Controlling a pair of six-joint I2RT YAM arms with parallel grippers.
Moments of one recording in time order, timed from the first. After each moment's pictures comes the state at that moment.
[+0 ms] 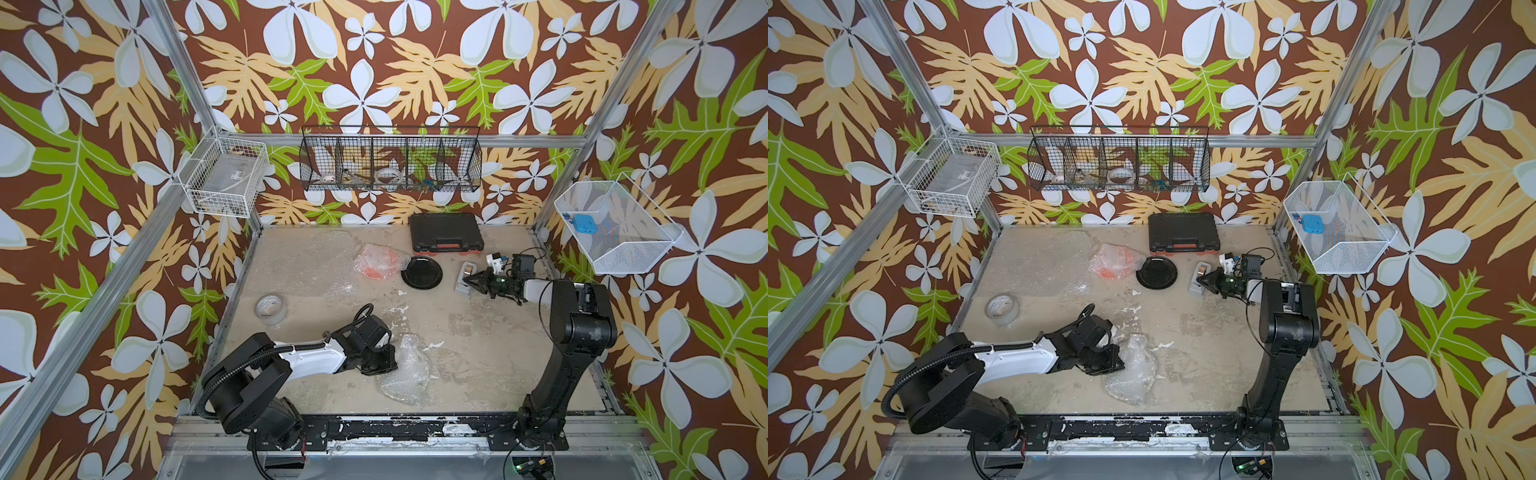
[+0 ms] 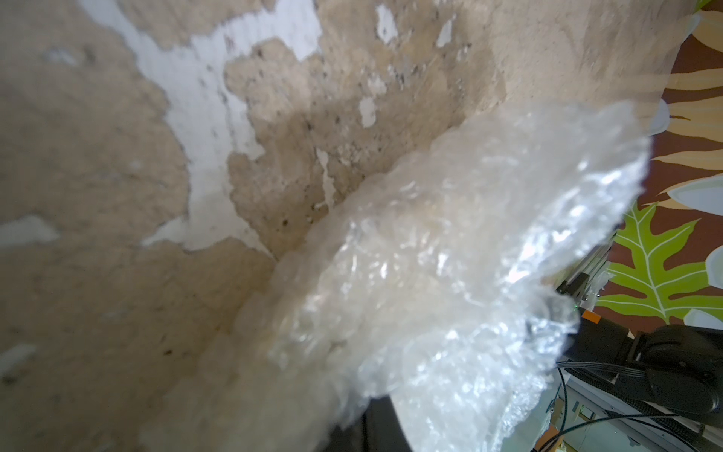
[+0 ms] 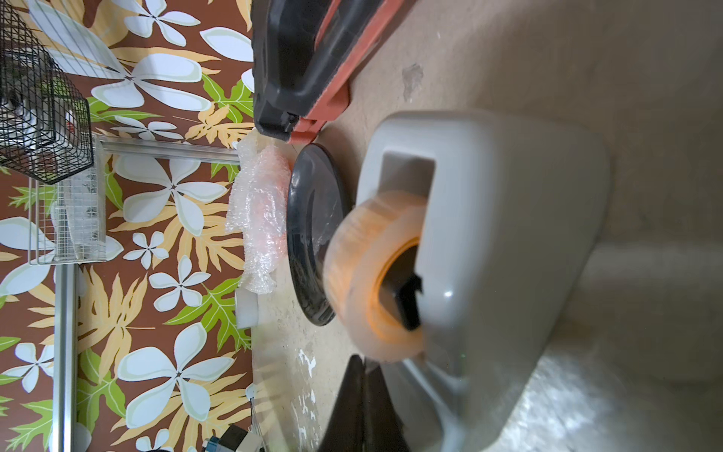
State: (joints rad) left arm -0.82 1.50 0.59 -0.10 0.35 -0.93; right arm -0.13 1.96 1.06 0.05 -0.93 0.58
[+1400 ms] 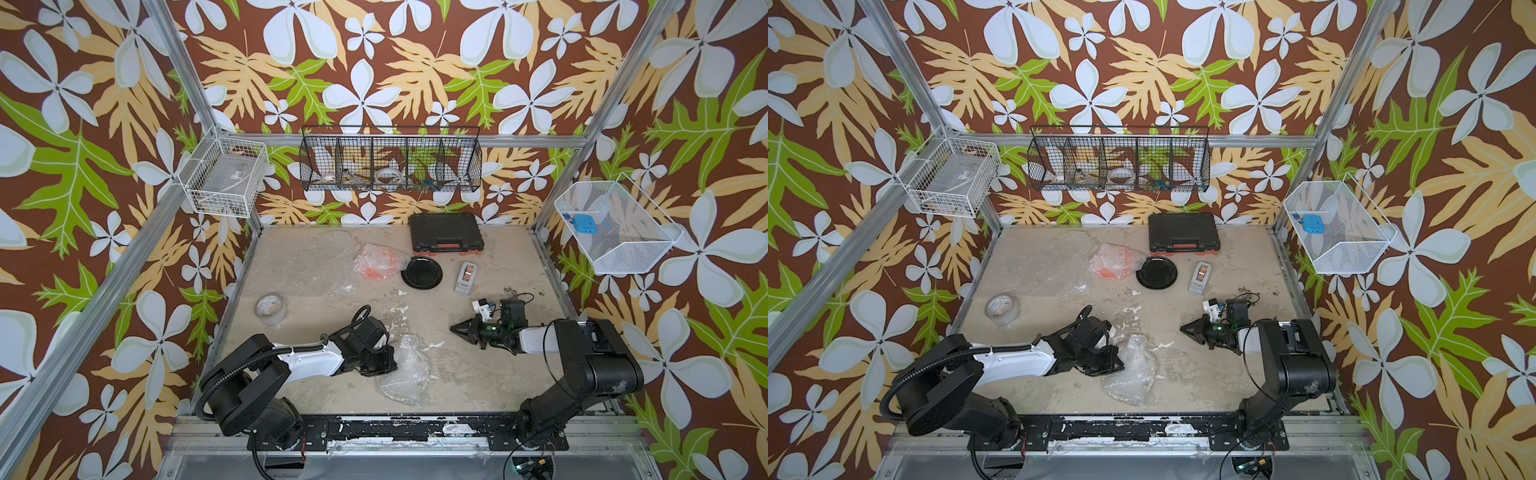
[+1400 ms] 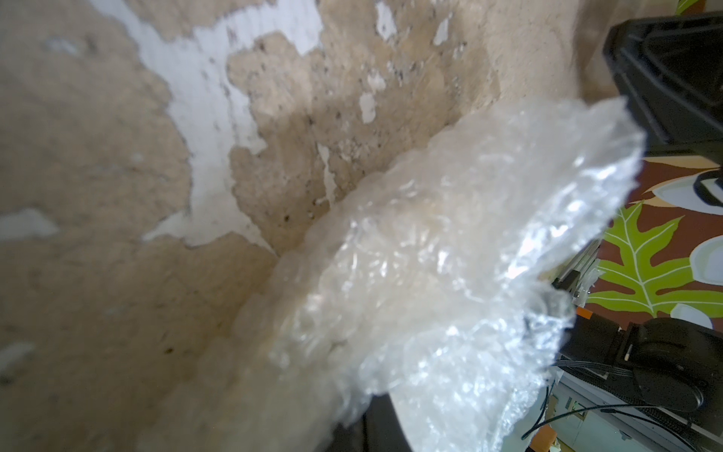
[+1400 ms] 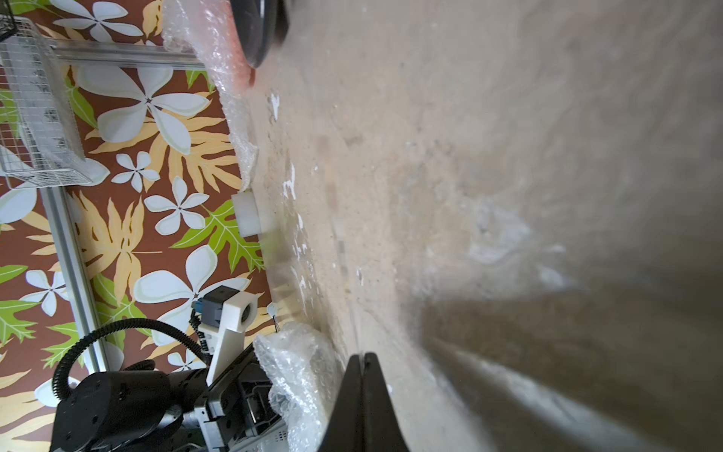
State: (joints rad) left arm -0.82 1.49 0.55 -0.05 0.36 -0.94; right arm 0.02 1.64 0.42 0.28 -0.93 0.73
